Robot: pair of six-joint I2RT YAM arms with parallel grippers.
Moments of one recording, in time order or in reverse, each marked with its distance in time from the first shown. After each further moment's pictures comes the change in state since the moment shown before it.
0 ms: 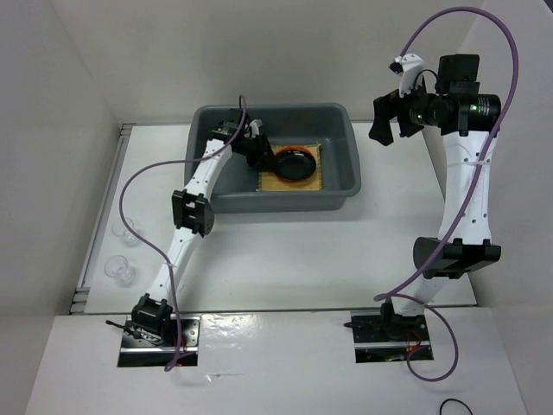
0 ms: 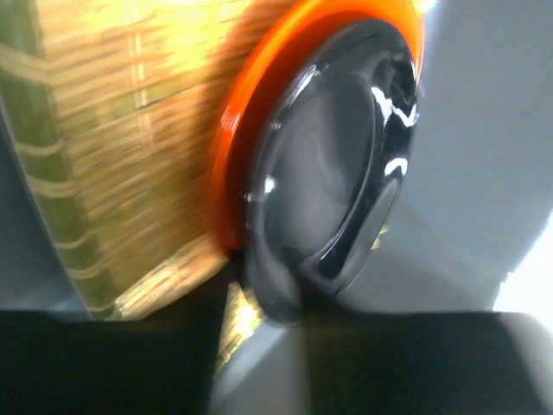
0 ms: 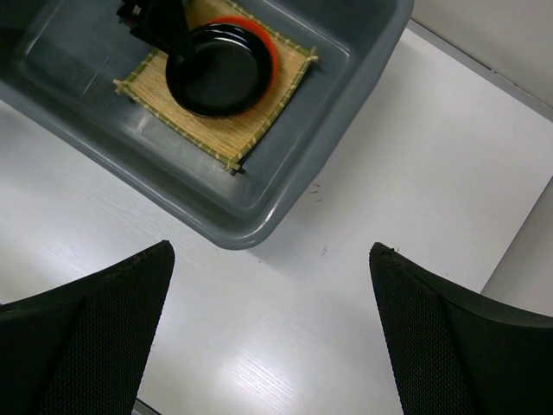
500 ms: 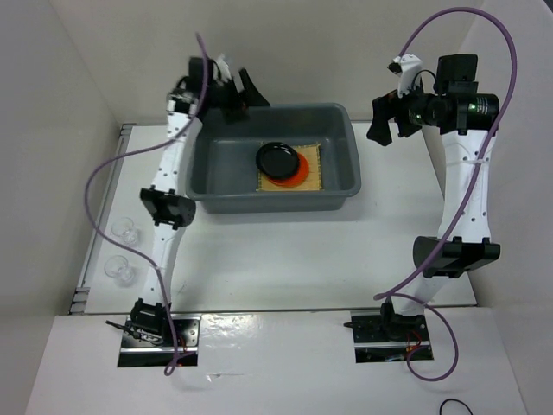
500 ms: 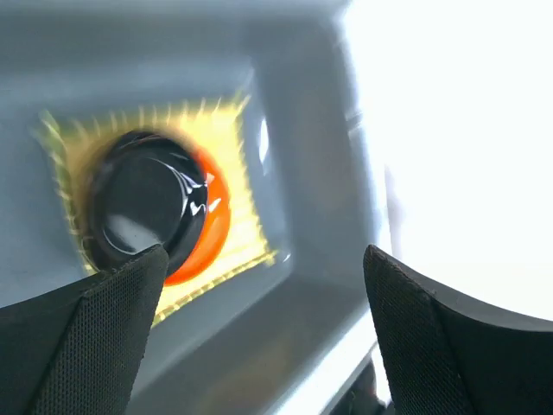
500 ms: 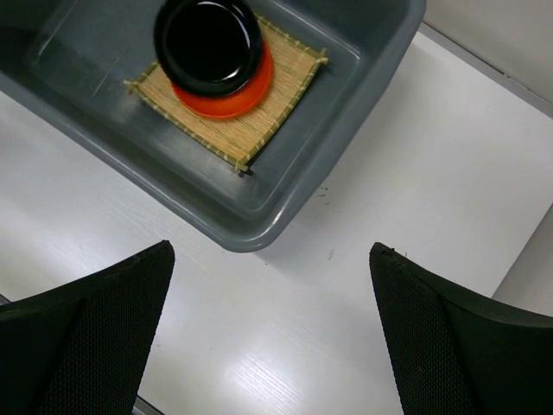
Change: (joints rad) left arm 0.054 -0.301 -0.020 0.080 -0.105 -0.025; right arm 0.000 0.005 -0.004 0.000 -0.020 0.000
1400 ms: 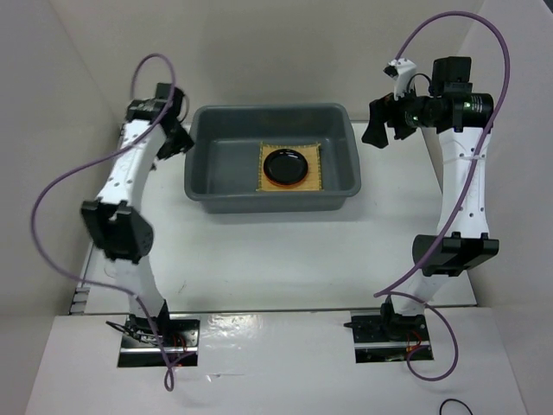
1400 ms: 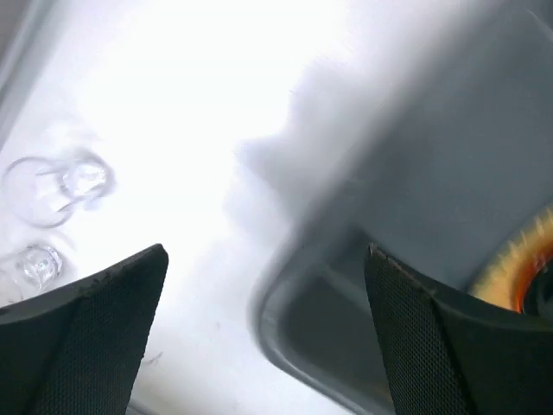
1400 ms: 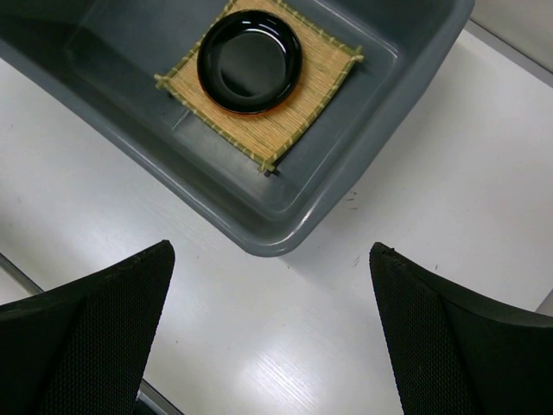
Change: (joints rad) left arm 0.080 -0.693 -0.873 -0.304 -1.038 -0.028; right arm -0.001 0.025 -0.030 0.000 -0.081 0.000
